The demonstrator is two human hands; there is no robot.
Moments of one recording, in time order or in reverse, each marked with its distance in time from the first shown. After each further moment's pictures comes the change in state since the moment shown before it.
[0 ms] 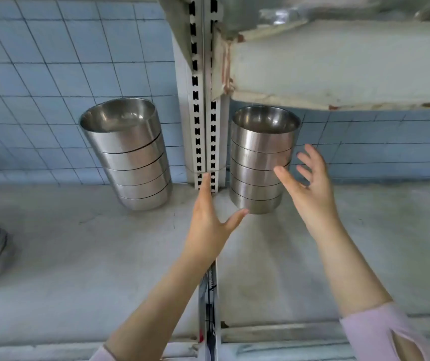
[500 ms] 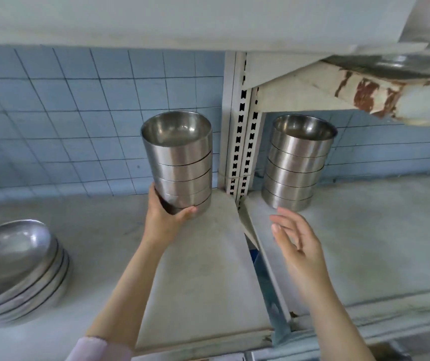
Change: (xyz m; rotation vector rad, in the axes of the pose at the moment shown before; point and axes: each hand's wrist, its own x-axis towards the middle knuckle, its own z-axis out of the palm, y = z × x) left_hand 0.051 -0.113 -0.161 -0.227 0.028 -0.218; right_hand -0.138 -0.017 0.102 0.010 -0.042 0.052
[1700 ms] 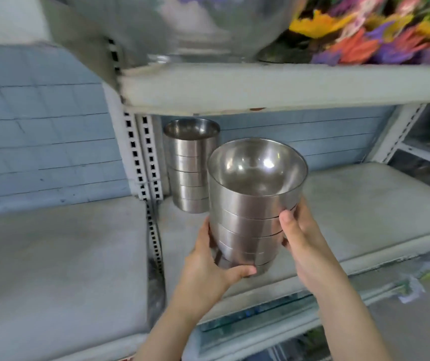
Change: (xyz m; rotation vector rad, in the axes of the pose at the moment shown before) left_hand -0.189 0.100 0.218 -0.044 -0.427 0.127; right_hand 0.003 -0.028 -0.202 0.109 -0.089 -0.016
